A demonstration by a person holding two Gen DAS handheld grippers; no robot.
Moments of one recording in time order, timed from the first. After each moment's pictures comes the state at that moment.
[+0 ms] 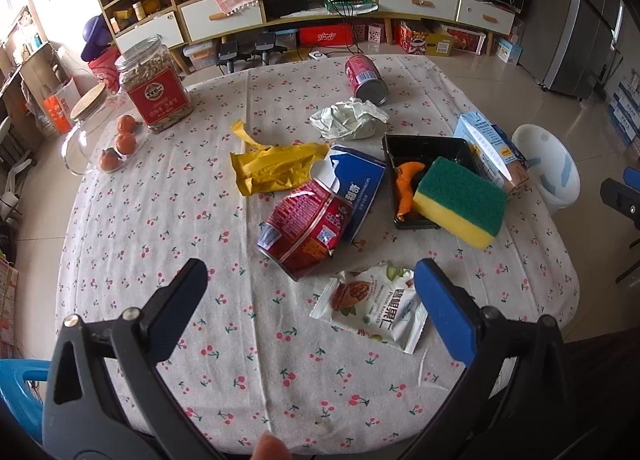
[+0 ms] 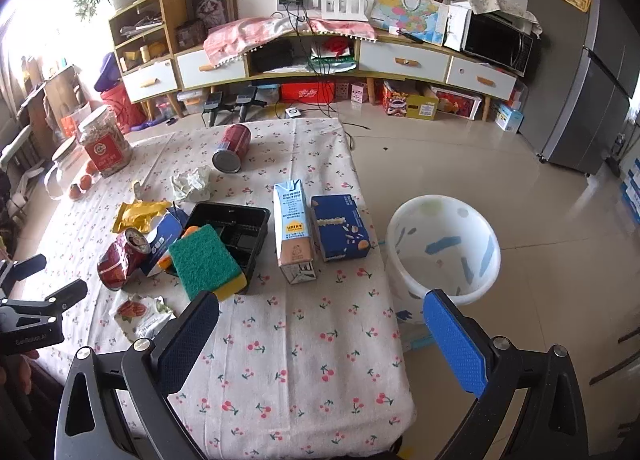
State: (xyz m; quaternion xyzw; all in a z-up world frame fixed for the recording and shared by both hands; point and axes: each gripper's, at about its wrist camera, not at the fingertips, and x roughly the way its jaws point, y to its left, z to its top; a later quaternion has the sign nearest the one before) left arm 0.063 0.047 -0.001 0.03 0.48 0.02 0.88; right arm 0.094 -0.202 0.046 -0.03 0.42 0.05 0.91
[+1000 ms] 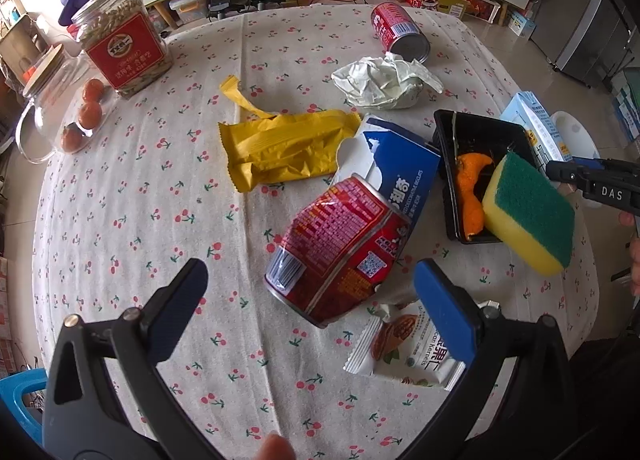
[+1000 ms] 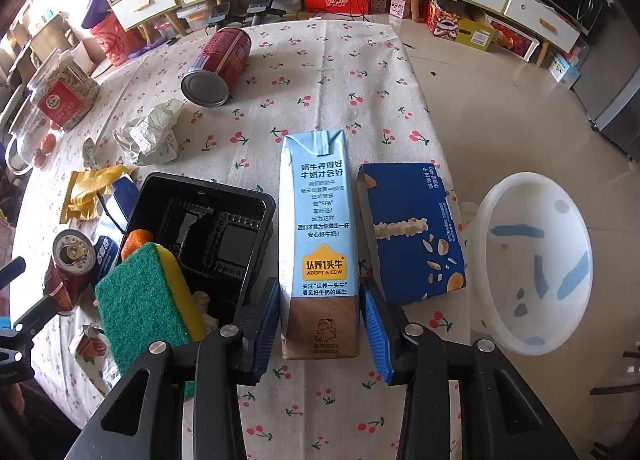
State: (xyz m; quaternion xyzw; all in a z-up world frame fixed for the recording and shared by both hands) left arm 0.120 0.074 -0.047 0.01 0.56 0.00 0.83; right arm 0.229 -0.163 -0.046 -0.05 0.56 0.08 0.82
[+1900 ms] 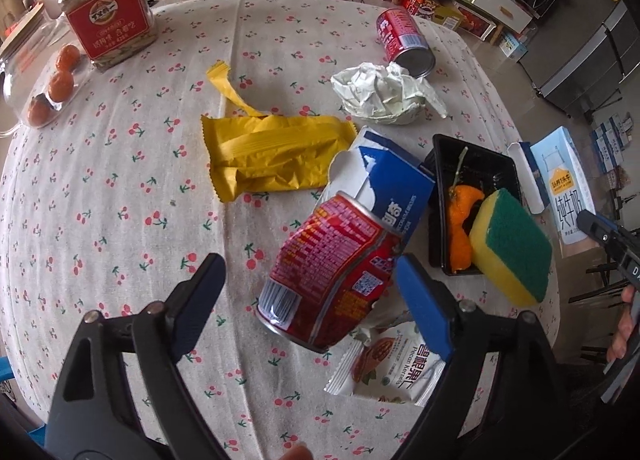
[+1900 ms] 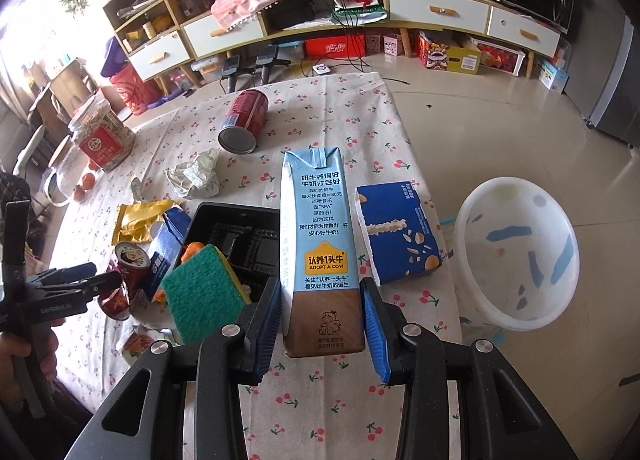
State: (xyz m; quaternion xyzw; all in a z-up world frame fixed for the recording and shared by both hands) left arm 0.142 0.093 -0.050 -0.07 0.57 -0.04 0.82; right arm 0.180 -0.183 -0.001 0.01 0.49 0.10 0.87
